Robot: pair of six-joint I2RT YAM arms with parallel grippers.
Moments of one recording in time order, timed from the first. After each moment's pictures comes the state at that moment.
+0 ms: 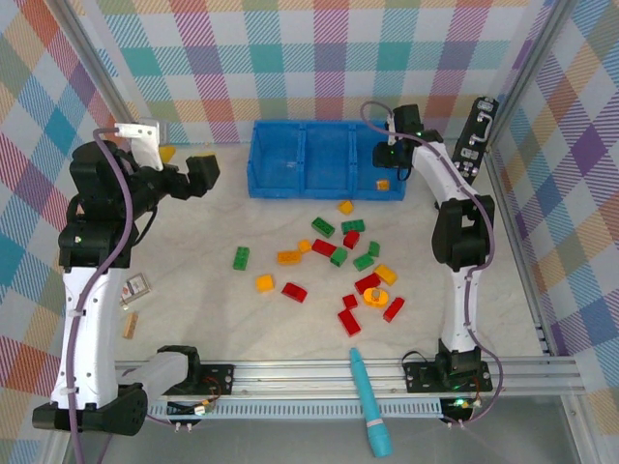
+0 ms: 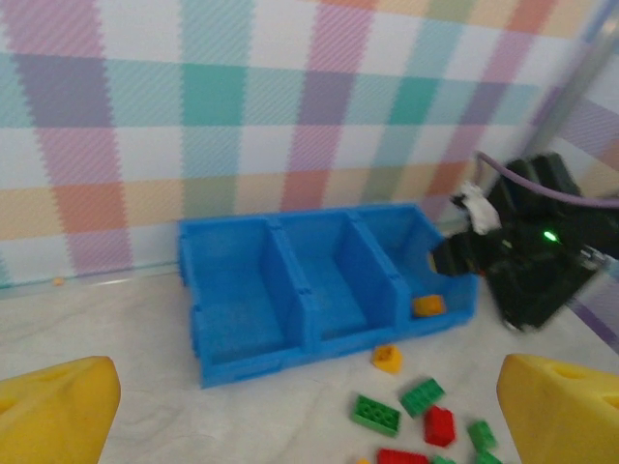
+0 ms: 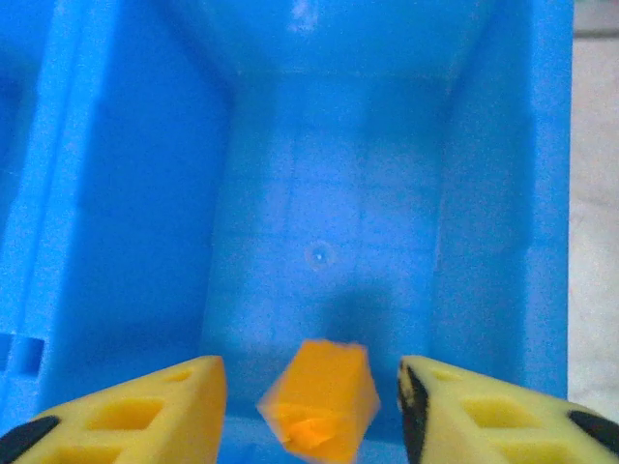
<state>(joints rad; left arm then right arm) -0.03 1.06 1.52 -0.71 0.43 -0.08 0.19 2.24 2.08 -0.76 -0.05 0.12</state>
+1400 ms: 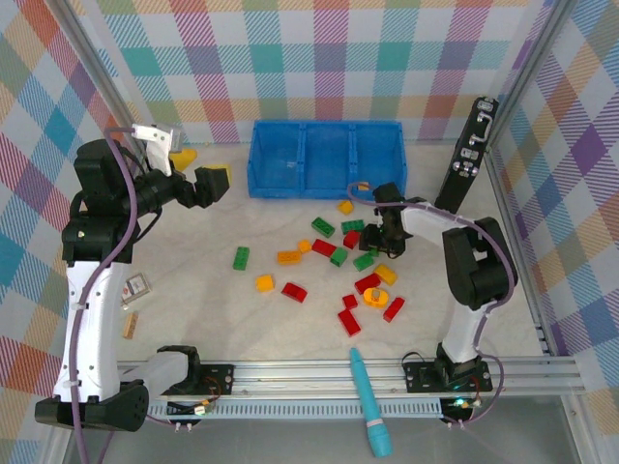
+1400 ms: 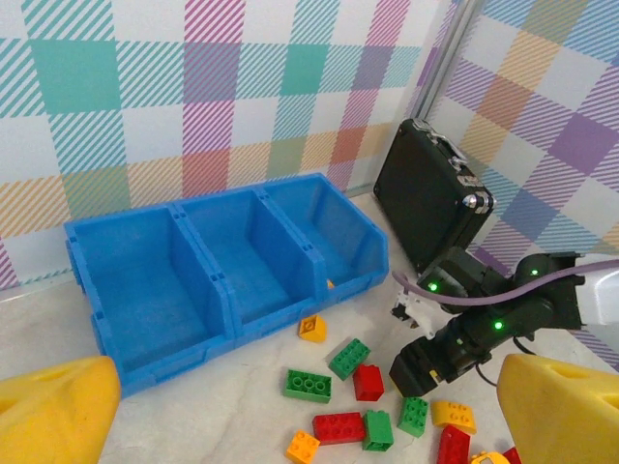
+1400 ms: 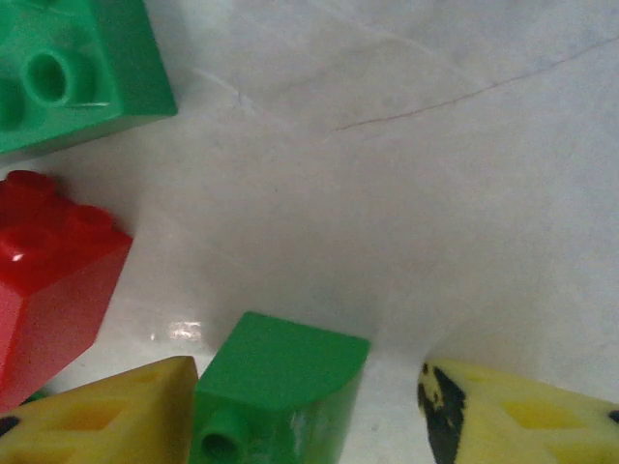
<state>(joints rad) -0.01 1.08 1.51 -0.71 0.64 -0.03 0.36 1.85 1.17 -0.65 -0.09 0.42</state>
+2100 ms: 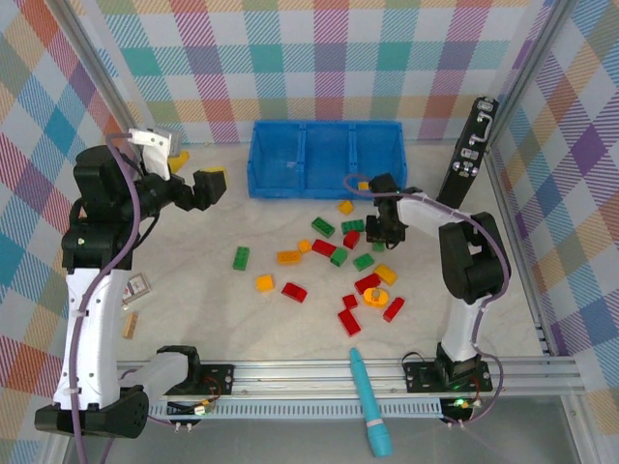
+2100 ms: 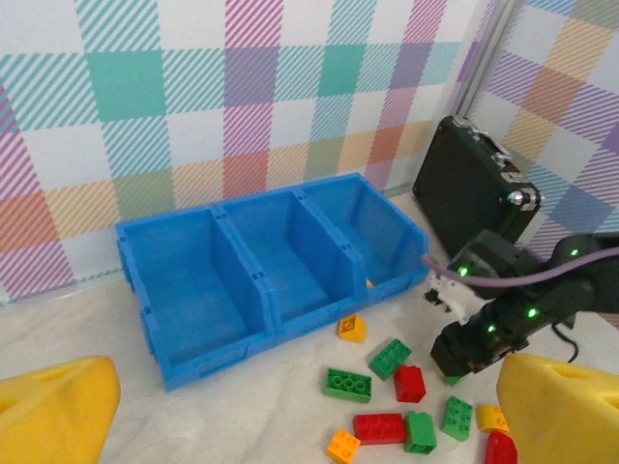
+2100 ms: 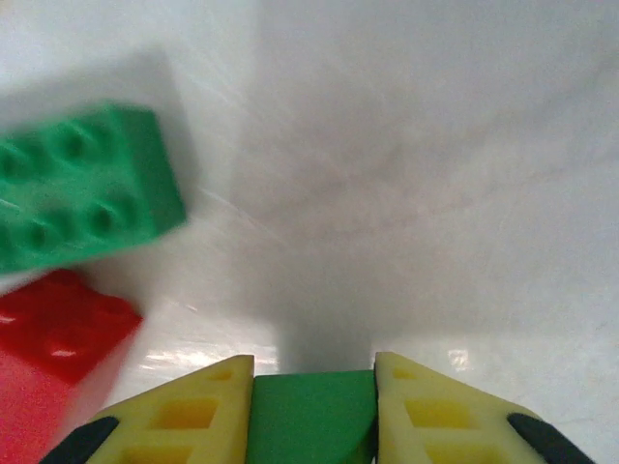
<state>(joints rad) -0.01 1.04 1.46 -0.69 0.55 0.02 0.36 1.89 1.32 -0.73 0.01 0.39</state>
